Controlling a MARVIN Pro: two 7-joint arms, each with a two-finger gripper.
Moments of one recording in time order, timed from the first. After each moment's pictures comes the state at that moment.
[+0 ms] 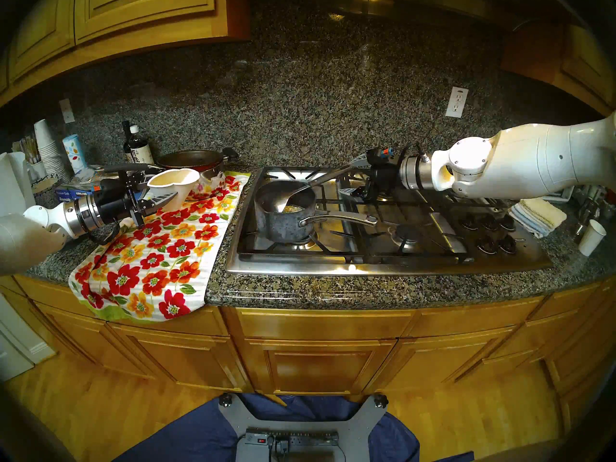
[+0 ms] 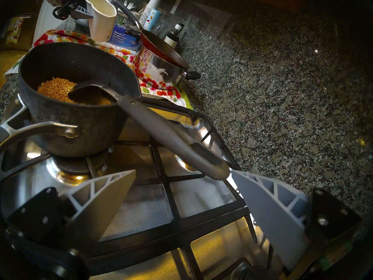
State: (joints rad) left arm -0.02 -0.29 0.58 -1.06 -1.46 -0.96 -0.86; right arm 0.57 -0.94 -1.14 -1.42 1.44 -0.47 0.27
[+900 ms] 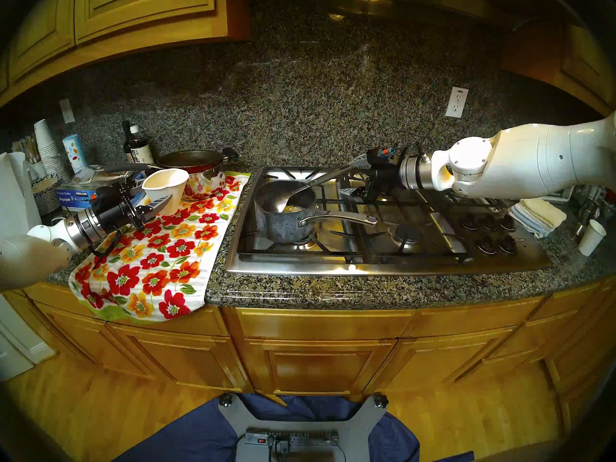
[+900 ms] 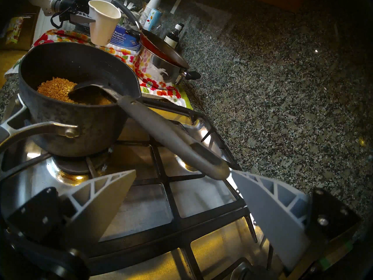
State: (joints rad) left arm 0.17 -0.30 0.48 -1.04 -1.63 -0.96 -0.87; right arm 0.57 -0.94 -1.14 -1.42 1.44 -0.47 0.27
